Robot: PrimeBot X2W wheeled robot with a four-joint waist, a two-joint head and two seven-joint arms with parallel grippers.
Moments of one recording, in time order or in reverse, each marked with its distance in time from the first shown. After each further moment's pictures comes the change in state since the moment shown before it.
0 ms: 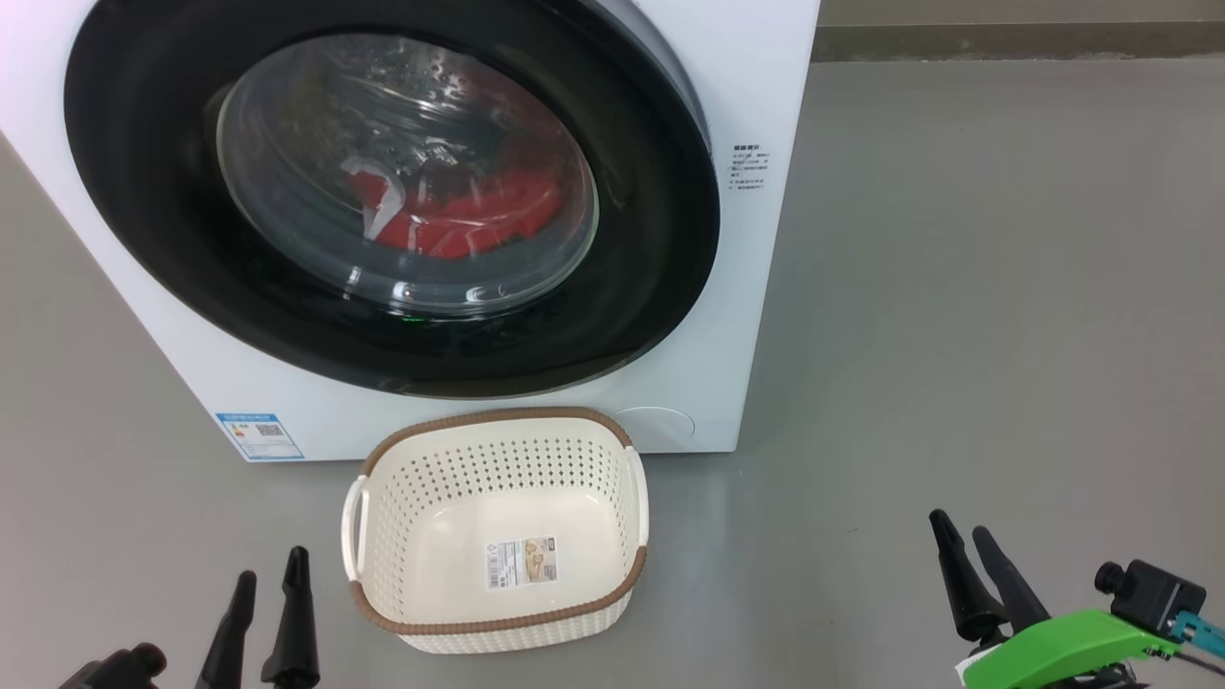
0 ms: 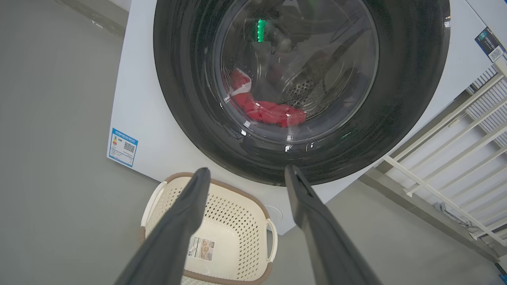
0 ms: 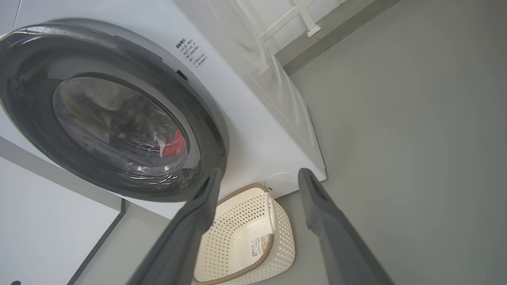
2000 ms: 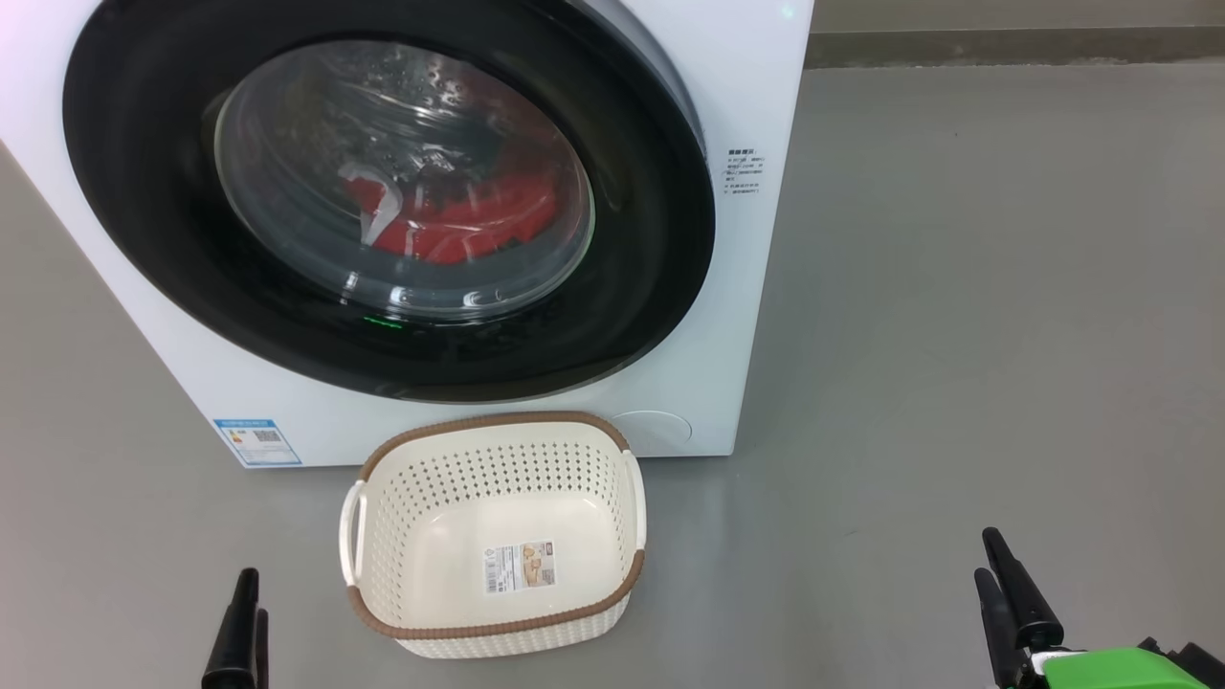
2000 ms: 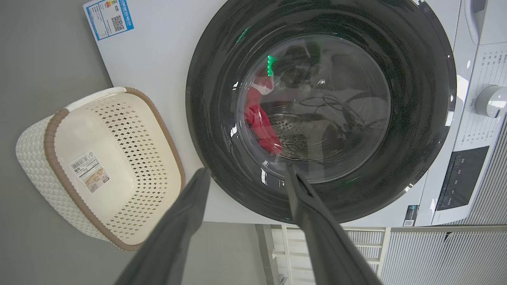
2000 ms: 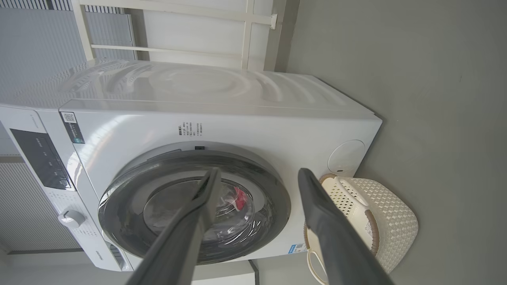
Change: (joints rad) left arm -0.031 -0.022 0.071 0.099 -0.849 0.000 0.171; right arm 0.035 0.095 -0.142 0.004 0.708 0.000 0.175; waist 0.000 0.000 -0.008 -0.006
